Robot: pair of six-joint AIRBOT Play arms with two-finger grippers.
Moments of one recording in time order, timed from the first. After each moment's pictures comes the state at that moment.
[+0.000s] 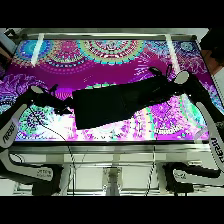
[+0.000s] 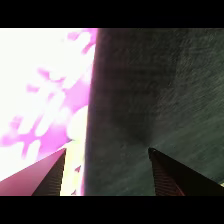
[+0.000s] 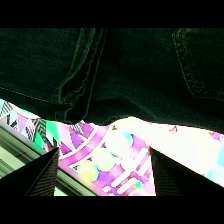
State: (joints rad) left arm 0.12 -1.59 1.04 0.89 -1.14 -1.35; right arm 0.10 -1.38 1.19 -1.04 1.26 1.18
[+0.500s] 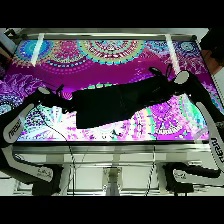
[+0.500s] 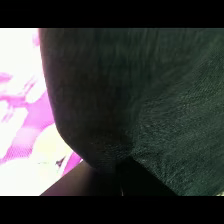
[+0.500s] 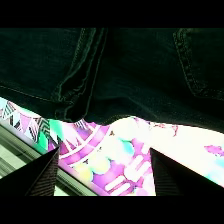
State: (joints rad) left arm 0.06 -1.65 1.03 0.80 -1.07 -1.32; right arm 0.10 -1.38 1.20 -1.05 1.26 1.19
